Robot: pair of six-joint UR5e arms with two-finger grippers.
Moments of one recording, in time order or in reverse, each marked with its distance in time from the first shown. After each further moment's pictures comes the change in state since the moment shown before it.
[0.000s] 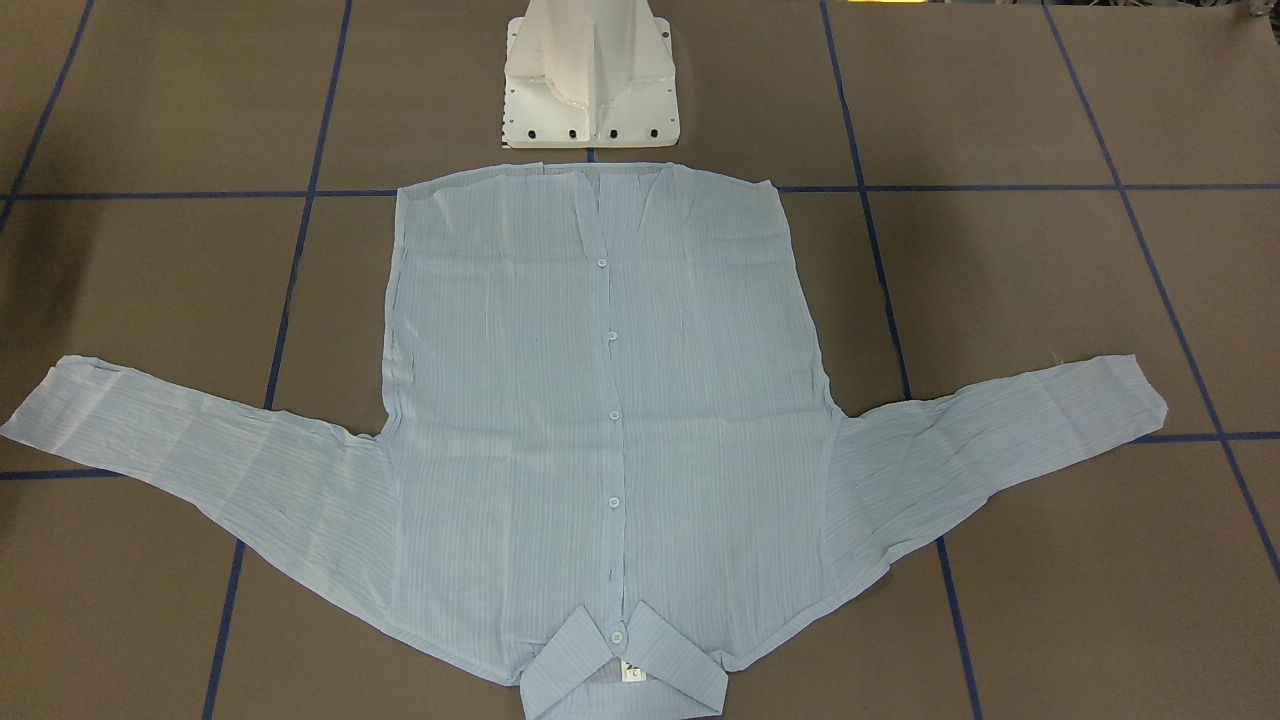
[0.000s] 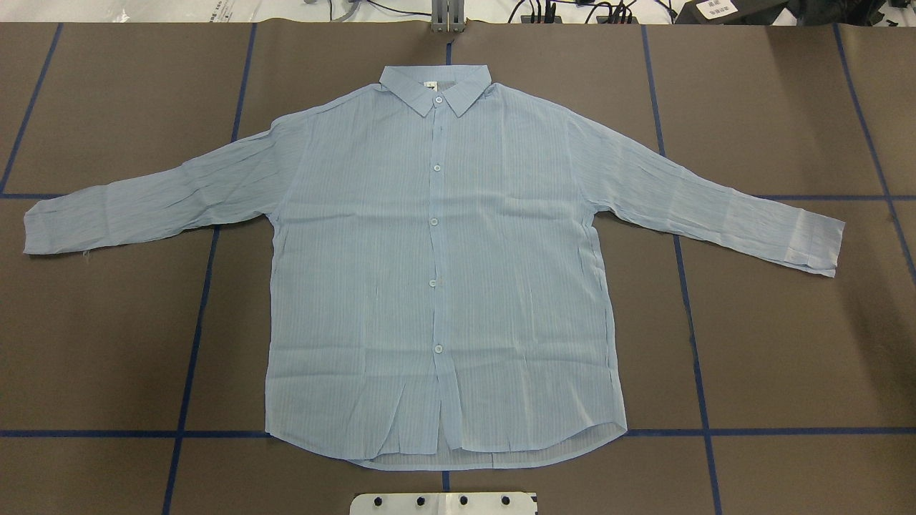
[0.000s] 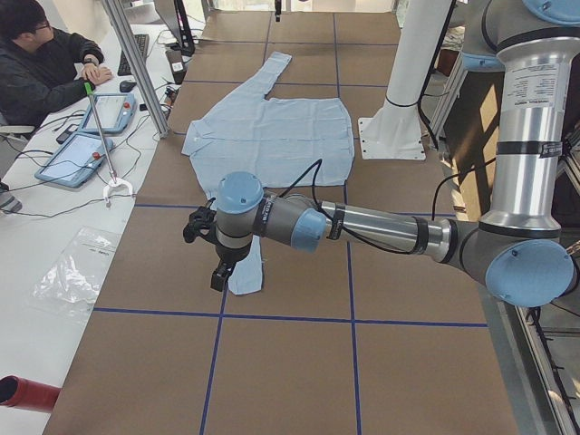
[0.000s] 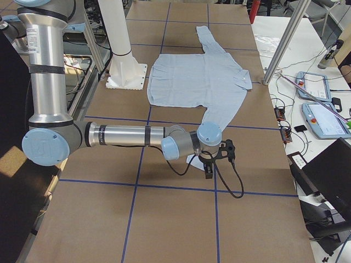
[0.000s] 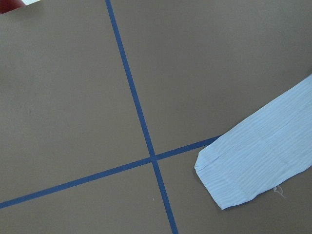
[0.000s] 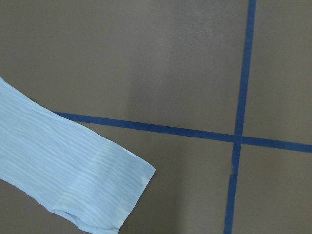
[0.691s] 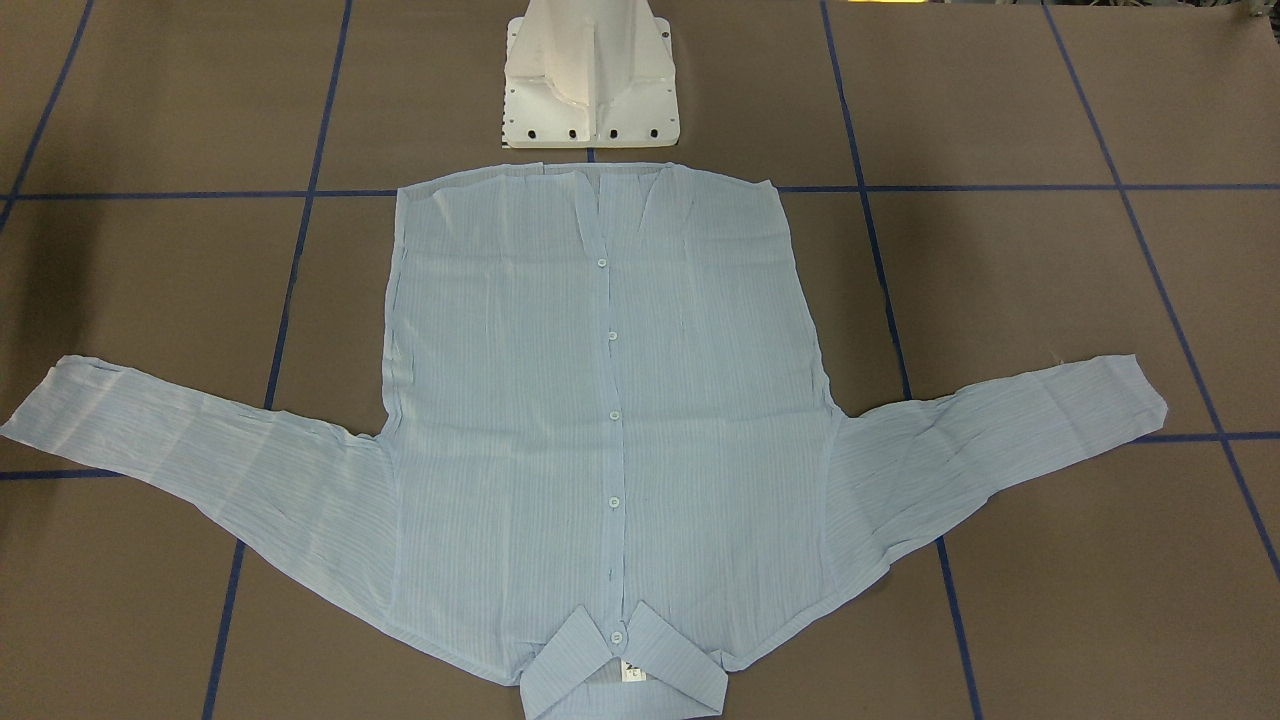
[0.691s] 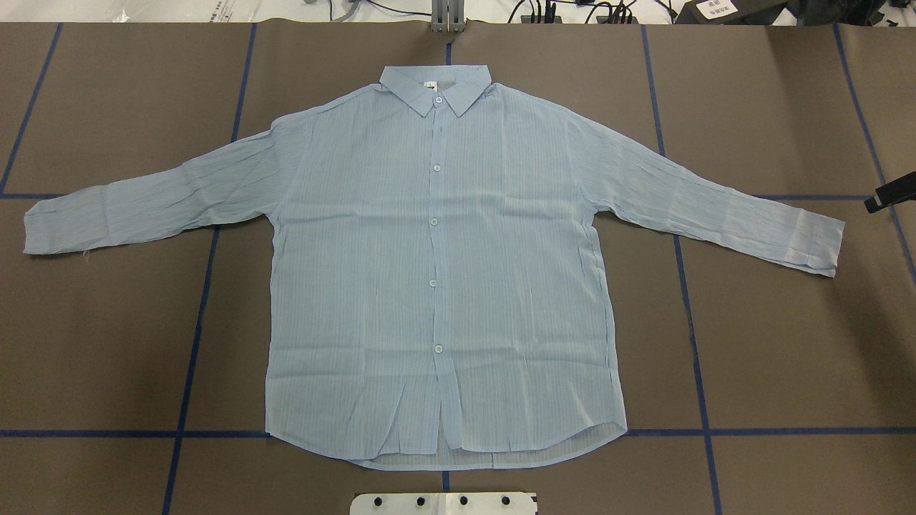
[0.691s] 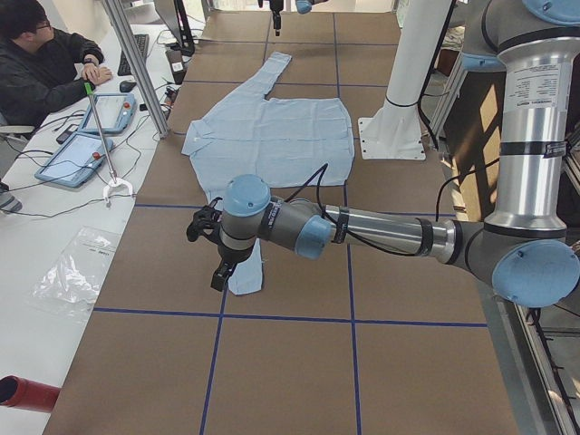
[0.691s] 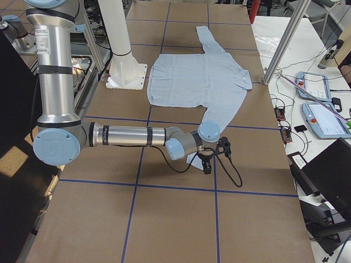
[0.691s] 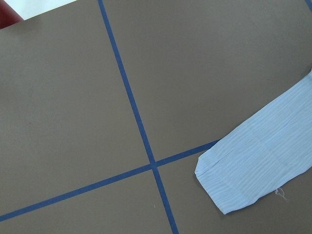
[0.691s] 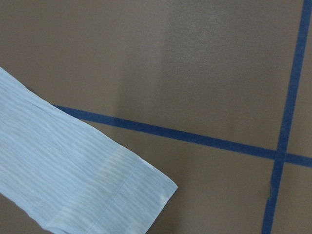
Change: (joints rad) left arm 0.000 0.019 -0.002 -0.064 -0.003 -0.008; right arm -0.125 0.061 -0.105 0.110 -0.071 0.052
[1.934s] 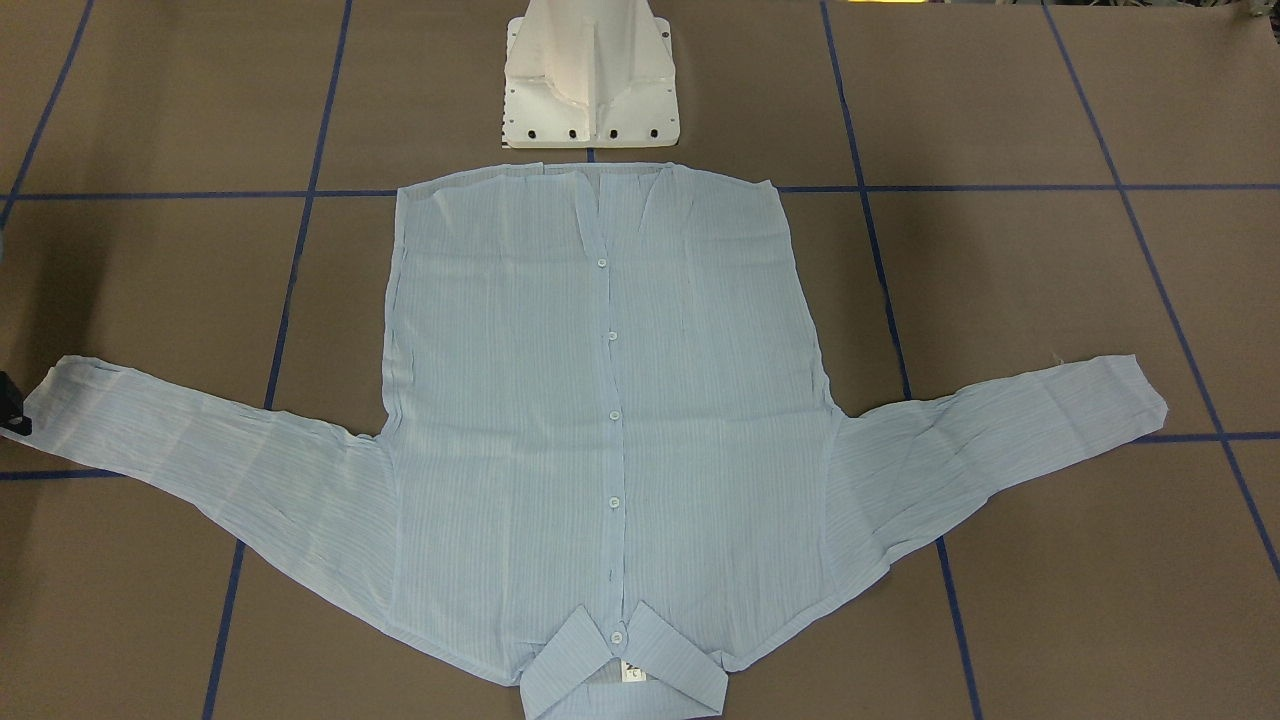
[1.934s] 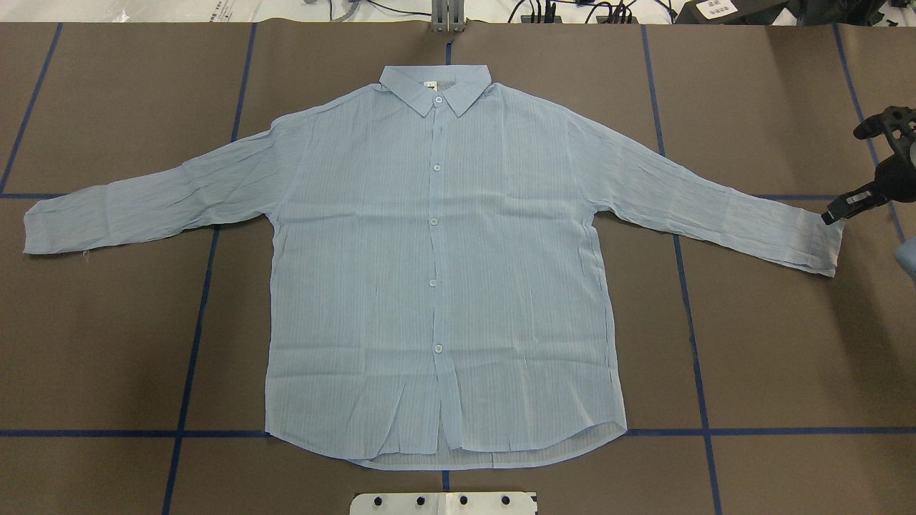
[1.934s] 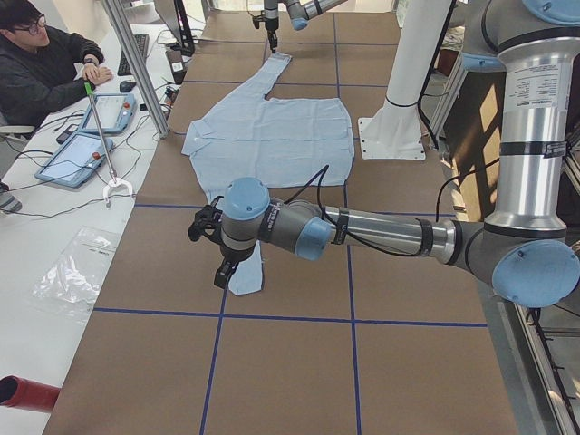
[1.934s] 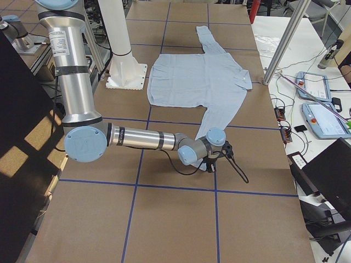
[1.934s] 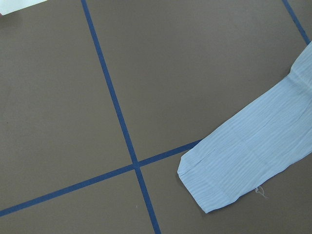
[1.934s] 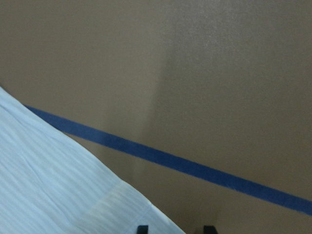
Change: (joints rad) left arm 0.000 0.000 0.008 0.001 -0.061 -0.001; right arm -0.107 0.085 -0.178 0.123 -0.040 -0.010
